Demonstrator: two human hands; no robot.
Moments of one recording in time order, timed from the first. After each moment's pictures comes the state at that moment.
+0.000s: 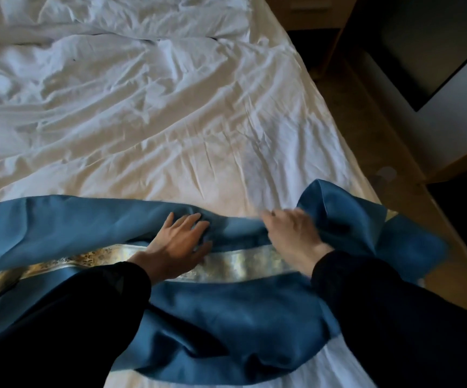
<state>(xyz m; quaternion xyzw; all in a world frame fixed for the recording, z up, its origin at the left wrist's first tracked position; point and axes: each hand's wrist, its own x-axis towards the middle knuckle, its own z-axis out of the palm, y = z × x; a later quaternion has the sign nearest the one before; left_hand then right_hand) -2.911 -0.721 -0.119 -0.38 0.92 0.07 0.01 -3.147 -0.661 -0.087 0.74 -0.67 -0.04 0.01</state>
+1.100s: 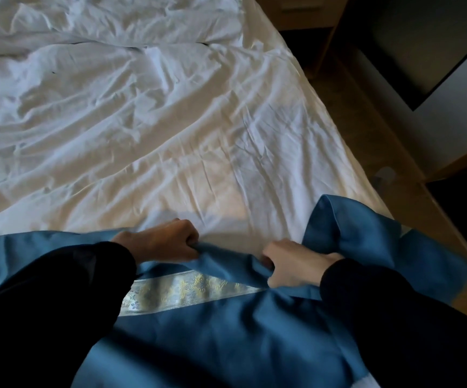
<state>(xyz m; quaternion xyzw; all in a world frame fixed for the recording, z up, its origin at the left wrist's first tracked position) -2.921 -0.819 -0.101 -0.37 0.85 0.33 0.17 -3.152 -0.697 -0.101 0.63 -0.65 -0.14 -0.39</state>
